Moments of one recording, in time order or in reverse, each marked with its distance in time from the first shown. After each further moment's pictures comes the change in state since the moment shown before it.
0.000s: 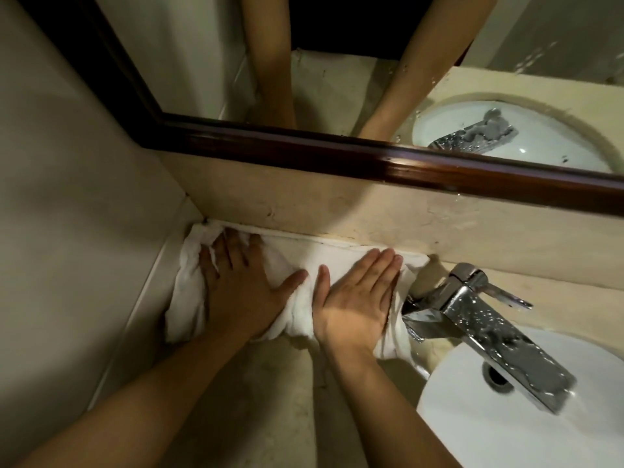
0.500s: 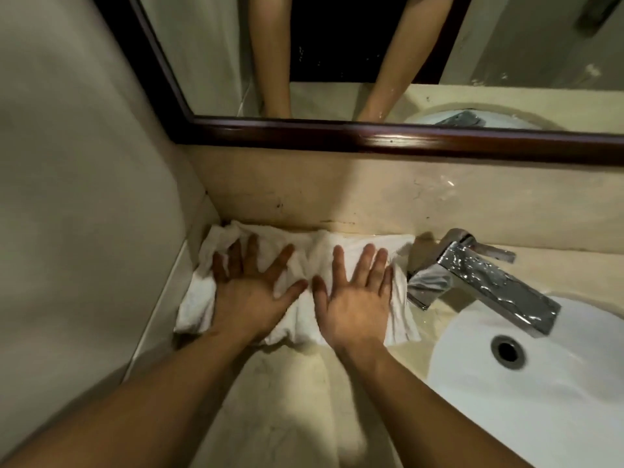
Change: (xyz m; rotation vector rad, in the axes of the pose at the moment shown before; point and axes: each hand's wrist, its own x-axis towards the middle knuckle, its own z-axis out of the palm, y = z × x) left_hand -0.030 -0.032 0.009 0.043 0.045 0.228; right_hand -0.033 0.016 0.003 -0.035 -0.064 -0.262
